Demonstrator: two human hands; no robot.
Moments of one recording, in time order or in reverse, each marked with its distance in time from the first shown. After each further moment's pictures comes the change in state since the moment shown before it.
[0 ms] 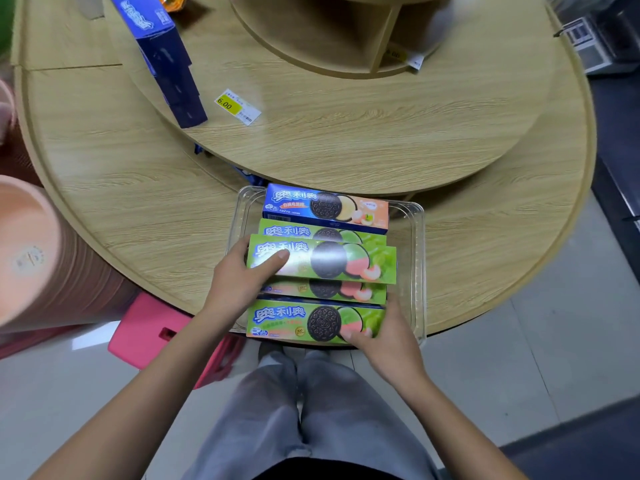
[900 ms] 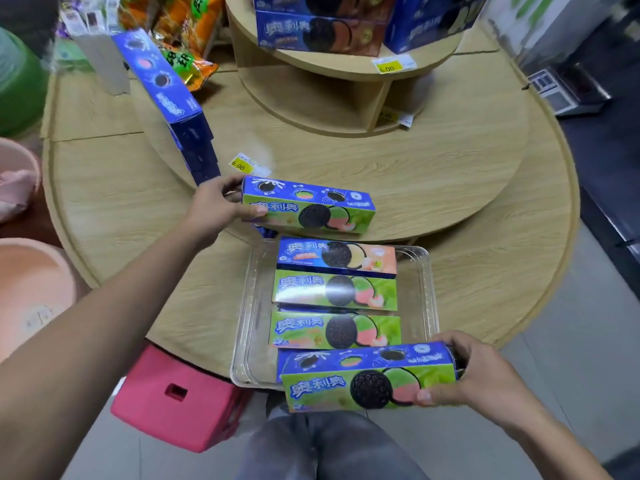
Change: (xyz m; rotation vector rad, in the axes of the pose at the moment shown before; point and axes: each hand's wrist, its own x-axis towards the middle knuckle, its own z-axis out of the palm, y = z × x) left_hand 0.128 0.090 -0.084 -0.195 -0.142 0.313; right_hand -0.016 -0.017 -0.099 0.194 -0.196 0.011
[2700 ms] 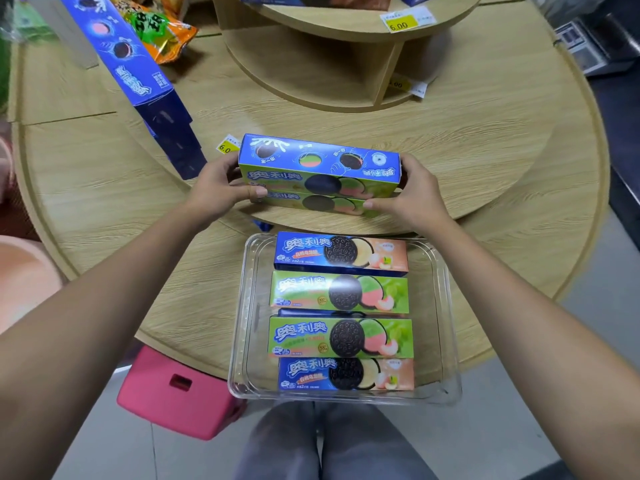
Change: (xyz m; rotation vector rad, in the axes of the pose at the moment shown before) left_hand 0.059 -0.024 0.007 0.170 -0.089 0.145; right_hand 0.209 -0.130 -0.002 -0.046 0.300 -0.499
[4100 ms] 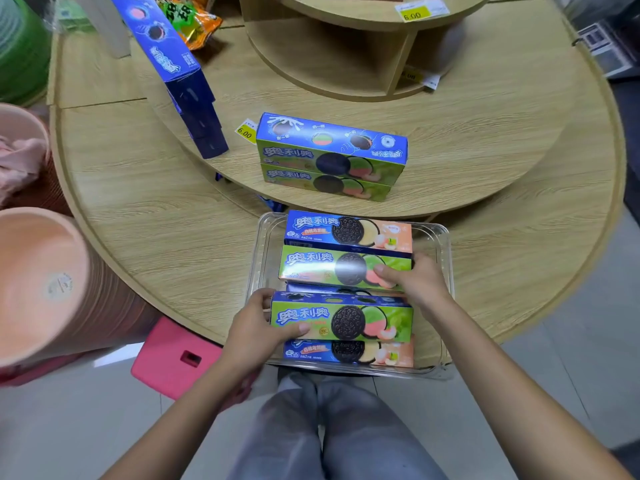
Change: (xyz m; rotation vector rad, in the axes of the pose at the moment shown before) left_hand -0.211 -0.026 0.097 0.152 0.073 -0.493; right_hand -0.123 0.057 0.026 0.152 -0.063 0.472
